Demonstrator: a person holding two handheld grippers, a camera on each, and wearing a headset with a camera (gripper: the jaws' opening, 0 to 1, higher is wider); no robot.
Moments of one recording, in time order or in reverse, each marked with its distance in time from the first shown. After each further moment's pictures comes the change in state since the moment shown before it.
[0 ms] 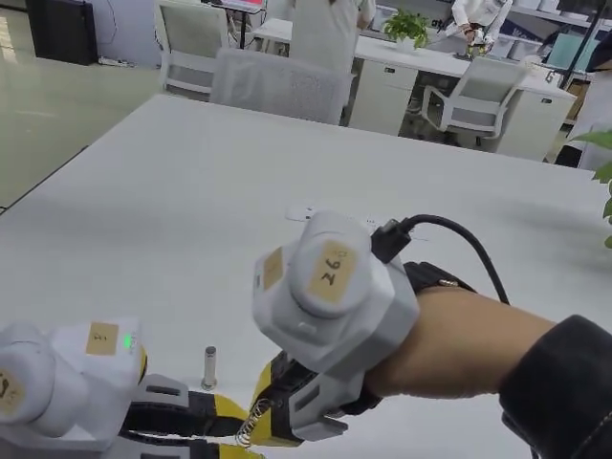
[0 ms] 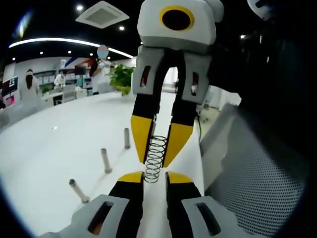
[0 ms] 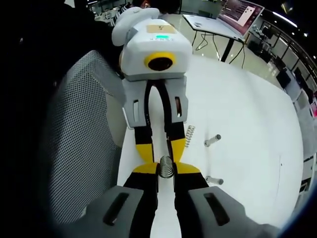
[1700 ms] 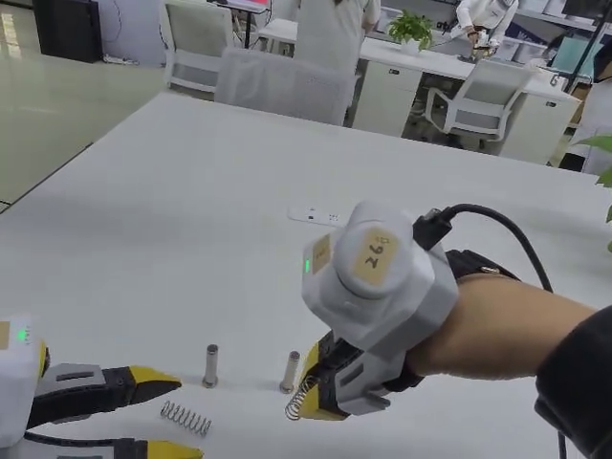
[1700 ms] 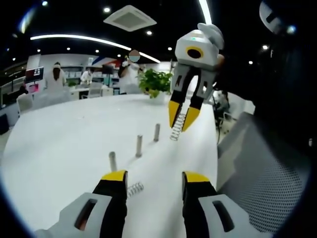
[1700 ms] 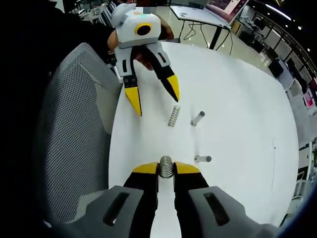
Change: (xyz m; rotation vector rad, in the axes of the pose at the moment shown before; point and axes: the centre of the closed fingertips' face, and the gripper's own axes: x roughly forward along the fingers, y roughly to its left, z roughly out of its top) left arm -0.057 0.034 -0.018 -0.117 -0.054 0.220; right arm -0.017 -0.021 -0.035 0.058 0.074 -0.063
